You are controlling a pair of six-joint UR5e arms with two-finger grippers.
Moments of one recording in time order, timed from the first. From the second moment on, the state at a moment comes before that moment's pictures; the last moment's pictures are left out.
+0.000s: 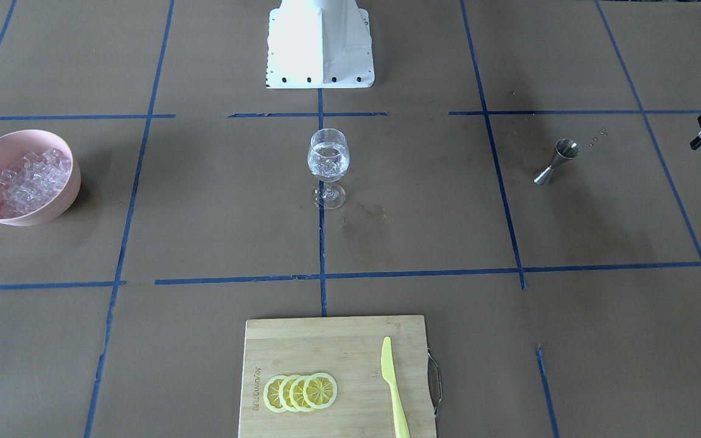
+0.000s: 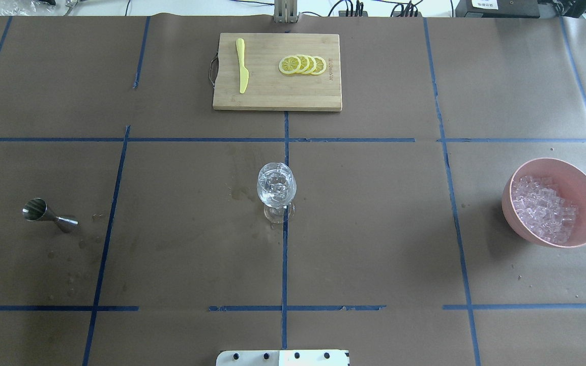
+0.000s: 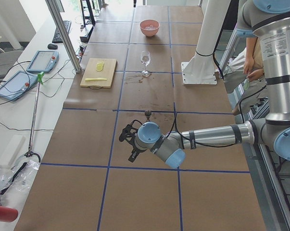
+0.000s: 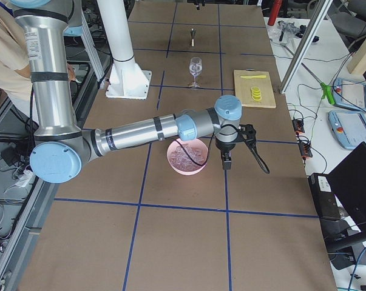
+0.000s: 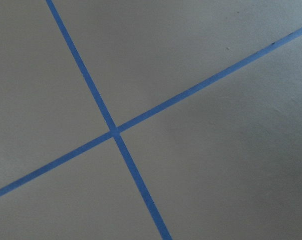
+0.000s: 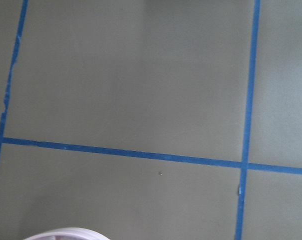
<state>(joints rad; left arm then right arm) -1.39 -1.33 -1.62 -2.36 -2.46 -0.13 1.45 -1.49 1.71 -1.51 2.34 0.19</state>
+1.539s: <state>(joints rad) -1.67 -1.40 -1.80 -1.65 -2.33 0.34 1.55 -1.51 1.61 -1.51 2.37 0.00</state>
